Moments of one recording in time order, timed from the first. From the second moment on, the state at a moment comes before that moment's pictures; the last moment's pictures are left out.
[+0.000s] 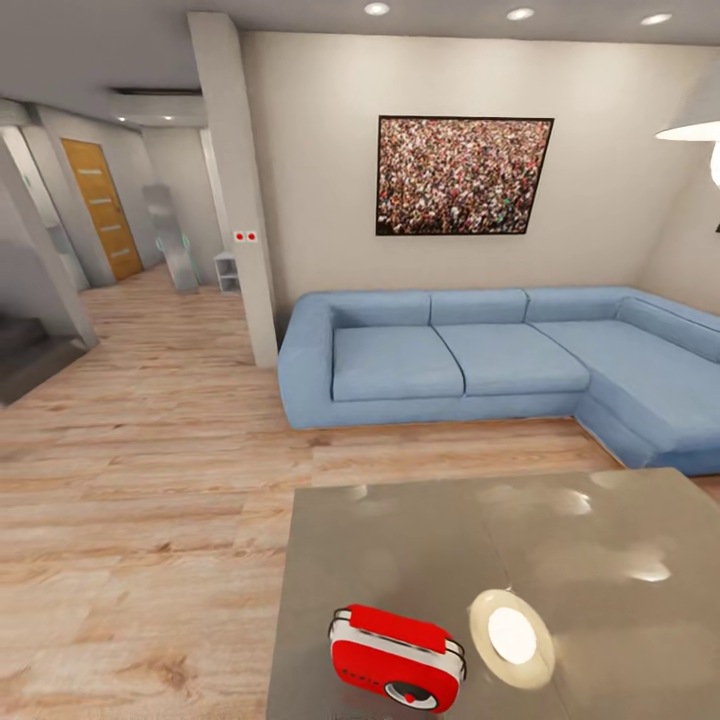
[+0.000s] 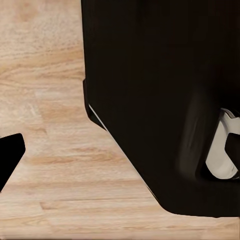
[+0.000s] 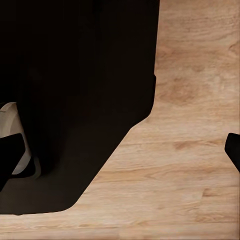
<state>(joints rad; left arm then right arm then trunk) 0.00 0.00 0.01 -0.04 0.01 0.00 0.00 0.00 0.00 0.00 0.00 0.00 -0.03 -0.01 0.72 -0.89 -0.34</state>
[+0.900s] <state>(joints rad) 0.00 0.02 -0.01 -0.04 0.00 0.00 0.00 0.00 0.00 -0.01 0.00 -0.01 -0.05 -0.01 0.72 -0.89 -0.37</state>
